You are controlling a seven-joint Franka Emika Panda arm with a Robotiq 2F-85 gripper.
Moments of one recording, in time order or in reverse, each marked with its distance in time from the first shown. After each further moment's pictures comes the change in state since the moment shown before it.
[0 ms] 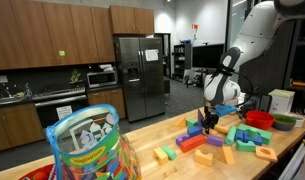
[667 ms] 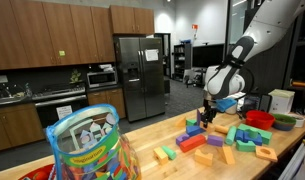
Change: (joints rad) arm 0.034 -0.170 0.015 -0.073 -0.035 -0.009 -0.015
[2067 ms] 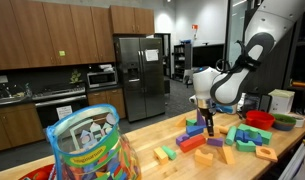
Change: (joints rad) arm 0.120 -0.065 0.108 0.002 -0.404 -0.269 -0.047
